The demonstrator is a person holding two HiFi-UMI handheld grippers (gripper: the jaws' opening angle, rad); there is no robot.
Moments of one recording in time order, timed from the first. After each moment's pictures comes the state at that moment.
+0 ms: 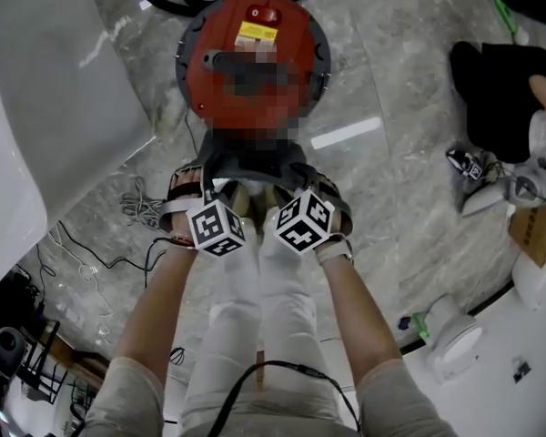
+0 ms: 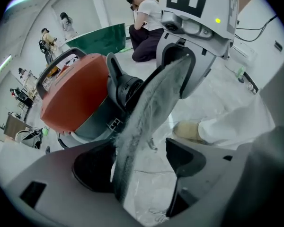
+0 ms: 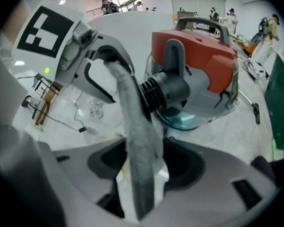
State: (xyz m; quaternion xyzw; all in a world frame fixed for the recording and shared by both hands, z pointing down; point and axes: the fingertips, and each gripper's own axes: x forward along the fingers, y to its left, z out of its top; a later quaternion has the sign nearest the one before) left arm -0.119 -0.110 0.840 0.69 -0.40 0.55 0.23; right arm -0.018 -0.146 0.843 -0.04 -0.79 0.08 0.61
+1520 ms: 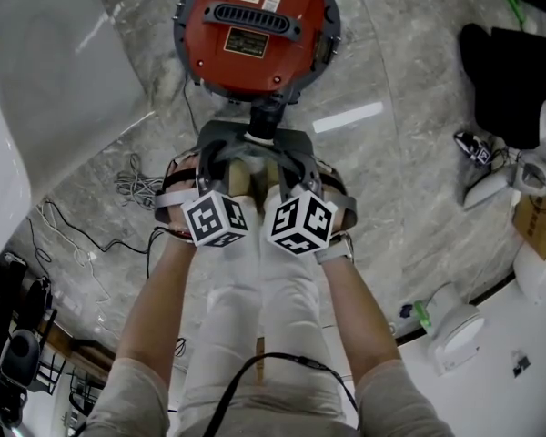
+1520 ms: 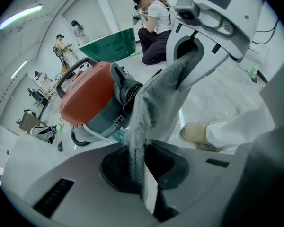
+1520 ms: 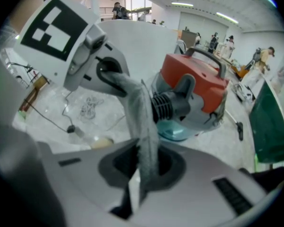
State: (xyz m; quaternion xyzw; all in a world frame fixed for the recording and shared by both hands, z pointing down) left arm -0.122 -0.098 0.821 0.66 -0.47 0.55 0.19; right arm -0.026 -0.134 0.813 0.00 -0.83 -0.02 0.56
